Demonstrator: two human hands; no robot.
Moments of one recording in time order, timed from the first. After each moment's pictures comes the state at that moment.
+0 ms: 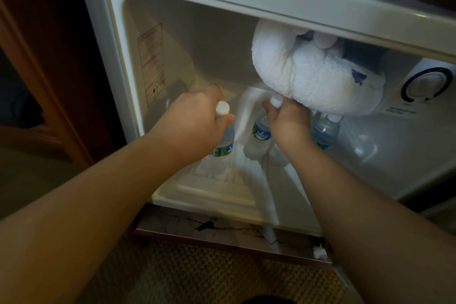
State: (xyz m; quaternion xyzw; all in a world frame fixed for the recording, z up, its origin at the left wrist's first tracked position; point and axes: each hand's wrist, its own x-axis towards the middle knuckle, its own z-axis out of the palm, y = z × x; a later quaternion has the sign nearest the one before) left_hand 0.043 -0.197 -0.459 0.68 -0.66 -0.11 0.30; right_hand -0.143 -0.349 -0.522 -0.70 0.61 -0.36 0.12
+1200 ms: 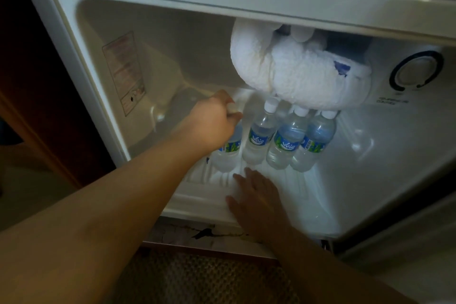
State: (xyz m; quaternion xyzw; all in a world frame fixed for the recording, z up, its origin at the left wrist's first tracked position) left_hand 0.007 -0.273 -0.494 0.68 -0.64 -0.13 0.32; right_hand -0.172 -0.239 -0.667 -0.85 0.51 -0.09 0.09
